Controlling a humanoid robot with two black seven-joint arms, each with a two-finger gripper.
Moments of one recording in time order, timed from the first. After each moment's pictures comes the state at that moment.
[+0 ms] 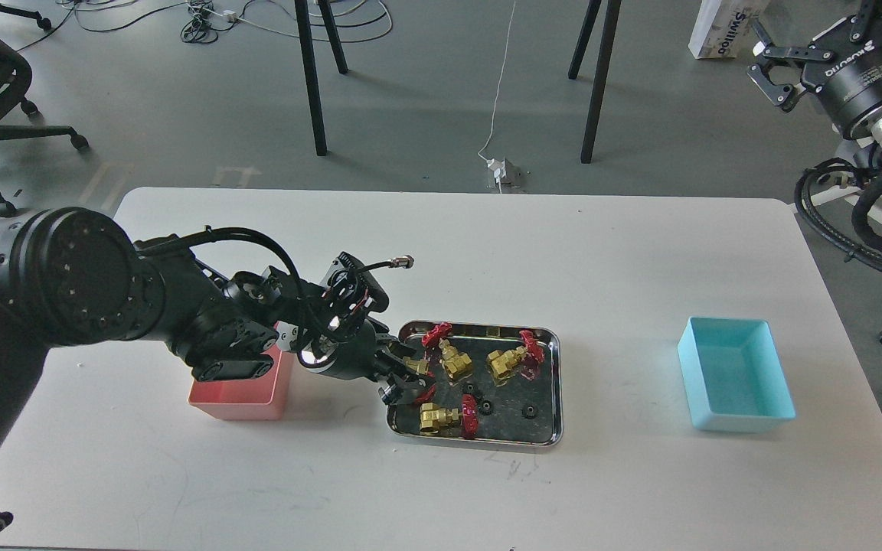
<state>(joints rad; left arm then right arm) -1.40 -0.01 1.16 -0.96 0.84 0.19 -0.49 0.89 -0.55 0.82 0.71 0.24 0.49 0.10</state>
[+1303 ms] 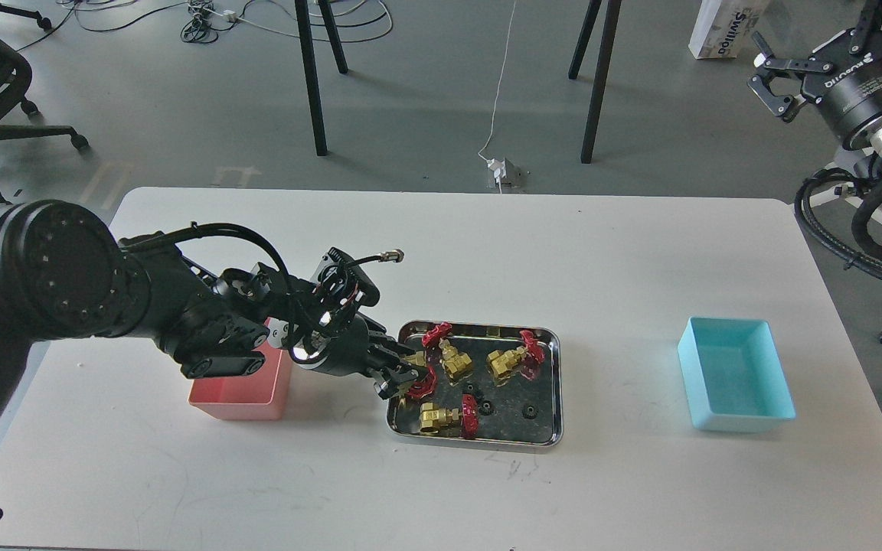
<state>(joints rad) -1.40 0.02 1.13 -0.97 0.85 0.19 -0.49 0.87 -0.55 0.83 0.70 0.24 0.49 0.11</state>
